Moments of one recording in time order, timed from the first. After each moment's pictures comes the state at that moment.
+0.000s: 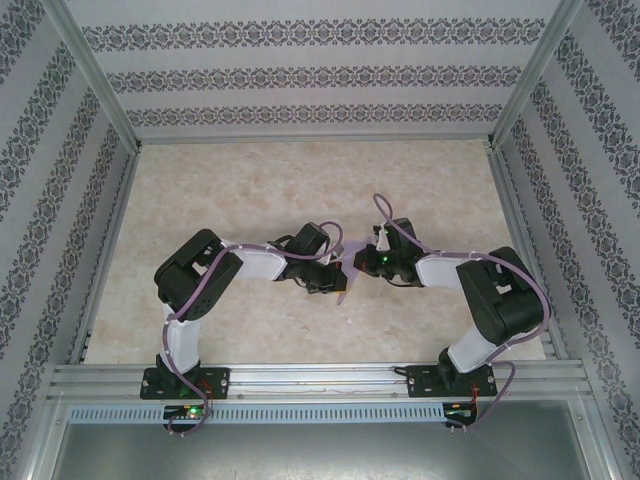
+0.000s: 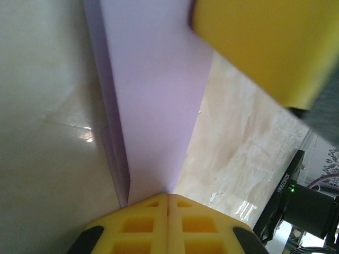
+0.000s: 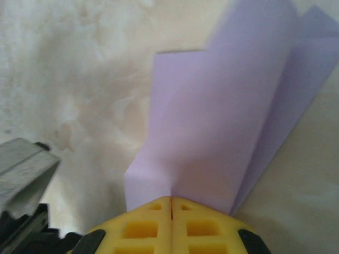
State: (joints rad) left arm -0.72 1.97 1.02 -0.02 0.64 -0.77; right arm 0.36 1.60 0.60 0.14 -0.48 0.71
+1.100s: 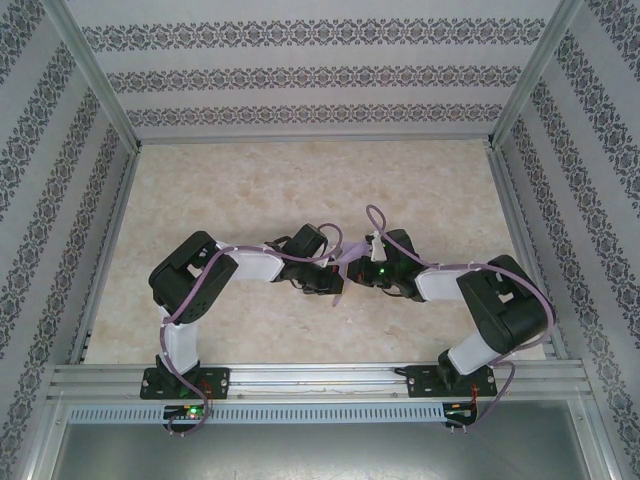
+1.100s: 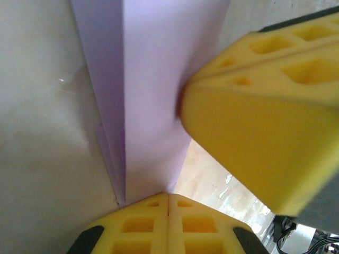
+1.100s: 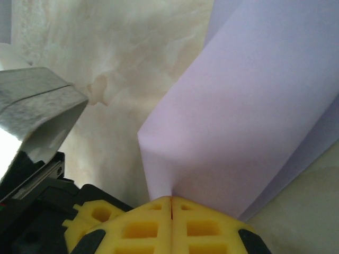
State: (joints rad) left arm -0.72 1.93 1.00 -0.07 0.61 -0.67; right arm 0.44 1.58 0.49 0.31 -0.52 0.71
